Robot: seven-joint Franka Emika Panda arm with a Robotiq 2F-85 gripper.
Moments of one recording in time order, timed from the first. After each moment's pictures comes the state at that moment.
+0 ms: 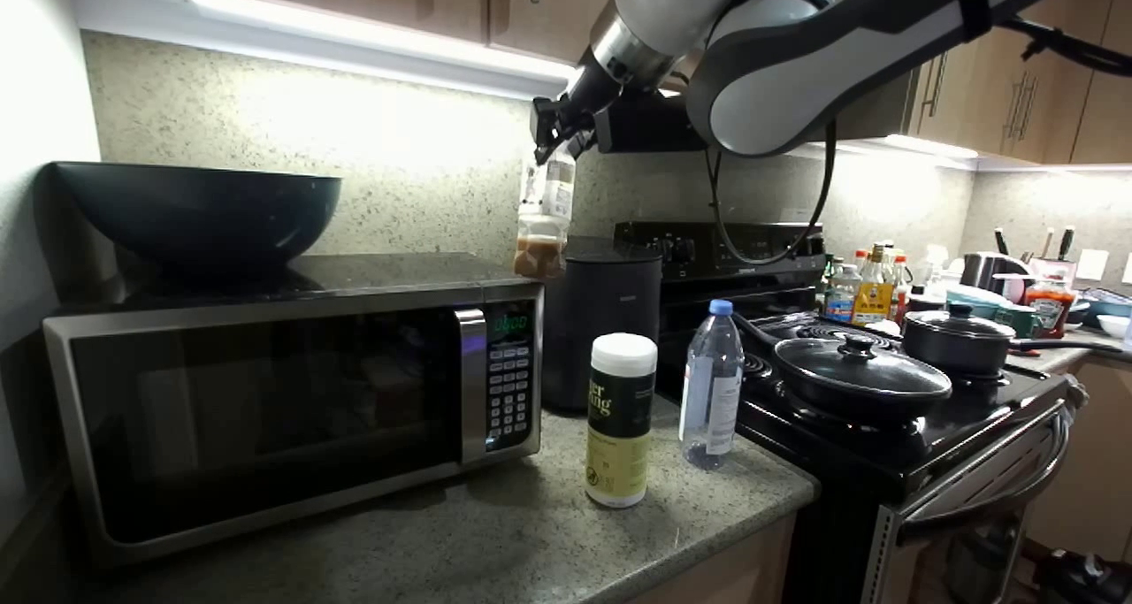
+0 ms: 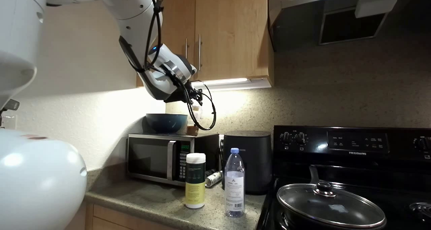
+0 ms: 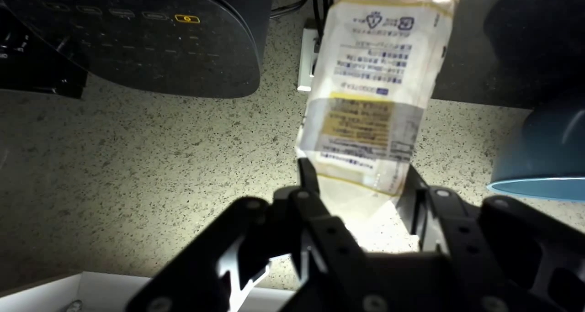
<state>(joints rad) 0.38 0.05 -0.14 -1.88 -0.85 2.88 0.85</state>
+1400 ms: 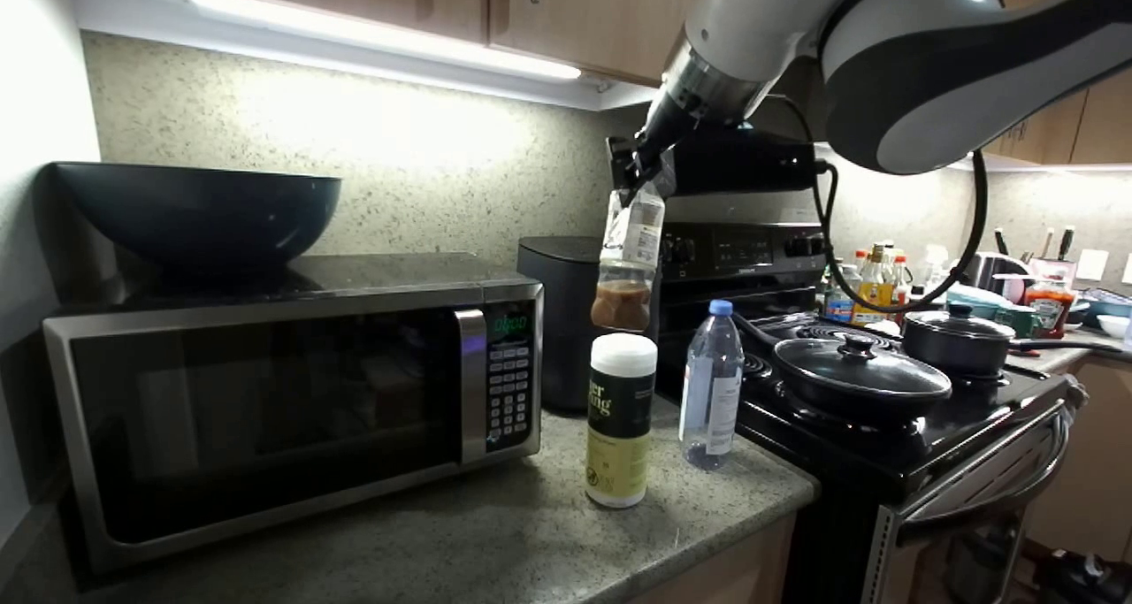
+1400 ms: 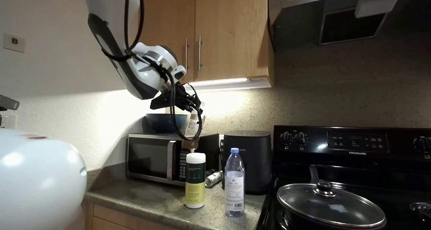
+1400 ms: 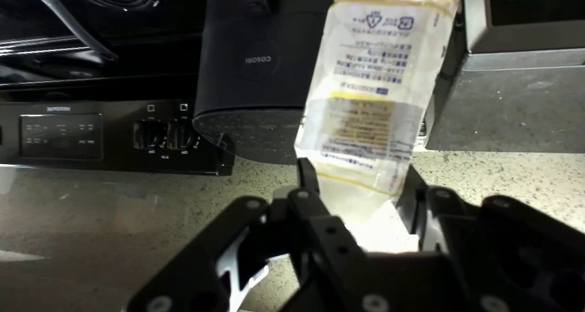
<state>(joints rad) 0.37 -0.23 -0.08 -2.21 -1.14 2.59 1.32</state>
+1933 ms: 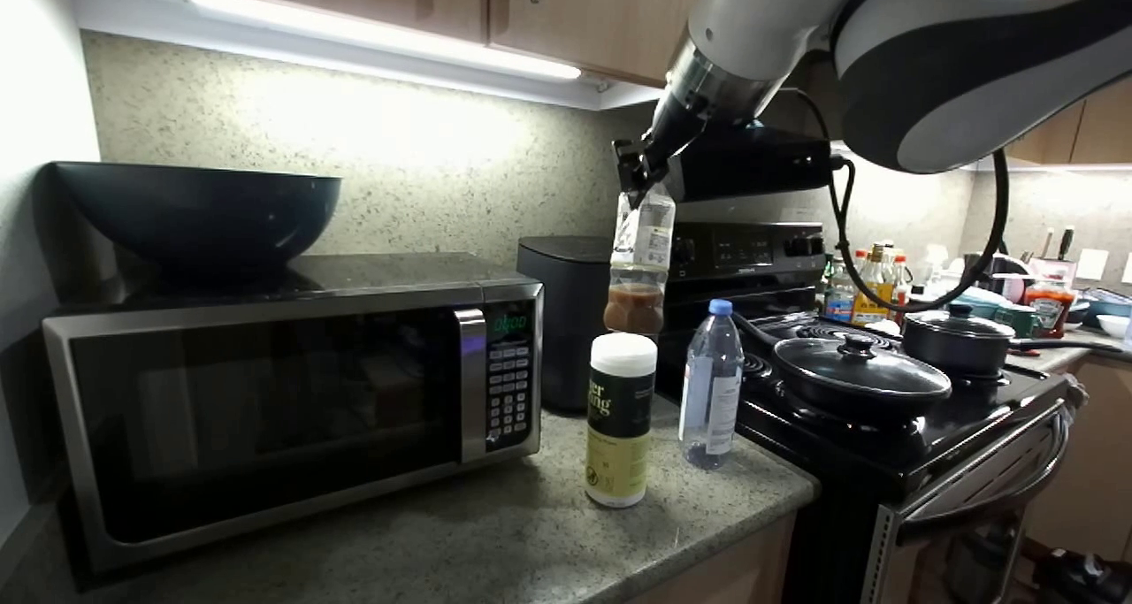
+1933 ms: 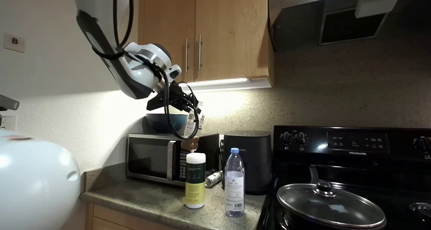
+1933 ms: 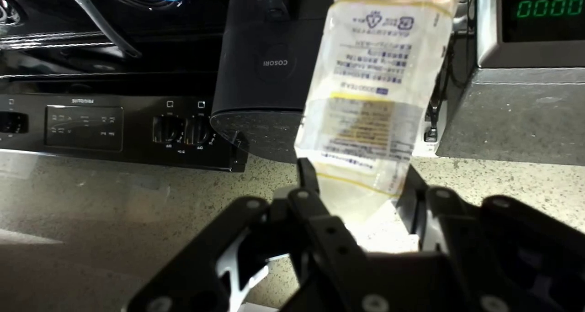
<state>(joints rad) 0.25 -0.26 0.06 -2.24 -1.14 2.55 1.33</state>
